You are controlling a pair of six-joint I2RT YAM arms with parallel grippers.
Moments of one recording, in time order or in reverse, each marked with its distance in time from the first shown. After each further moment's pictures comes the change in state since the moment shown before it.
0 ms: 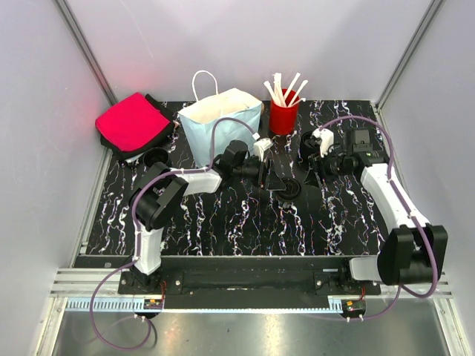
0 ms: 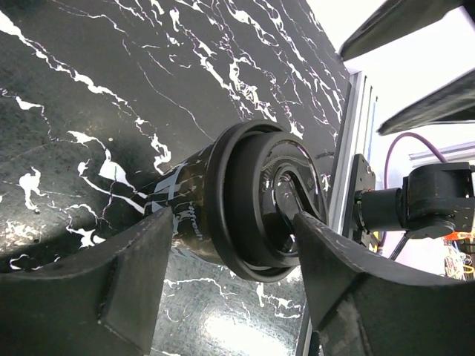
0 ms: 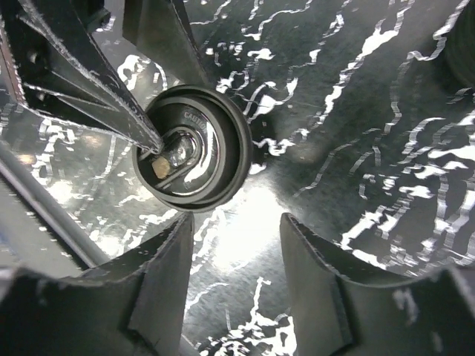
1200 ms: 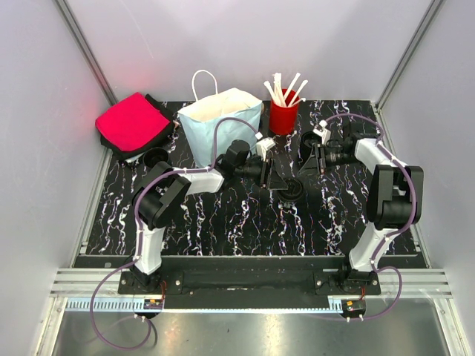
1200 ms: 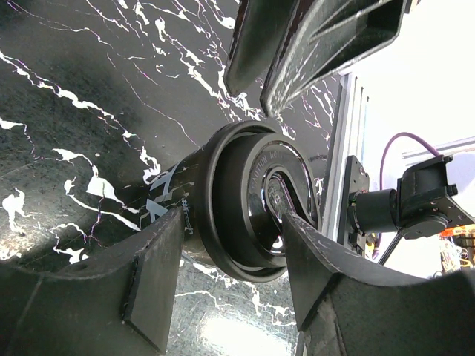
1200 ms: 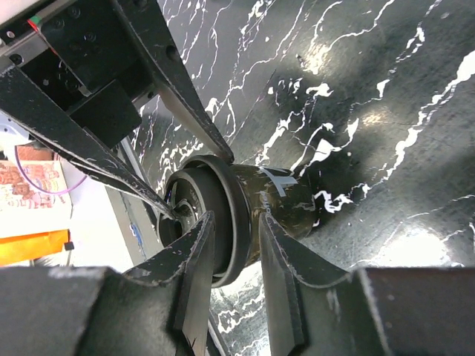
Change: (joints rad) left arm -0.015 0.027 0.025 0.031 0.019 -0.011; right arm -0.128 0.494 0.199 -0.050 -0.458 0.056
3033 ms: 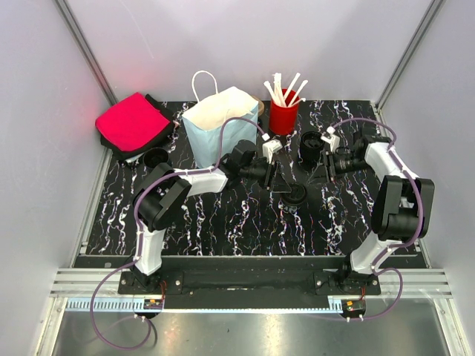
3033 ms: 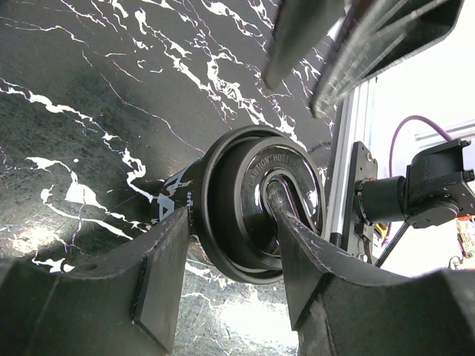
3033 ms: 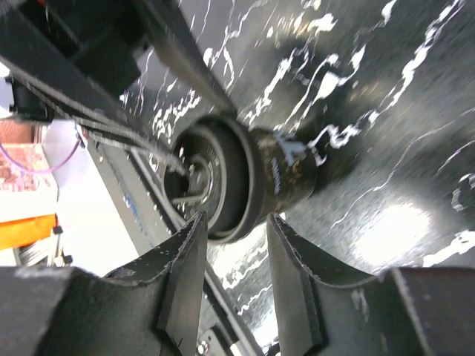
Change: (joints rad) left arm -0.033 -0.006 0.046 -0.103 -0.019 0.083; right arm -0.058 -0.113 -0.039 -0.192 0.071 -0.142
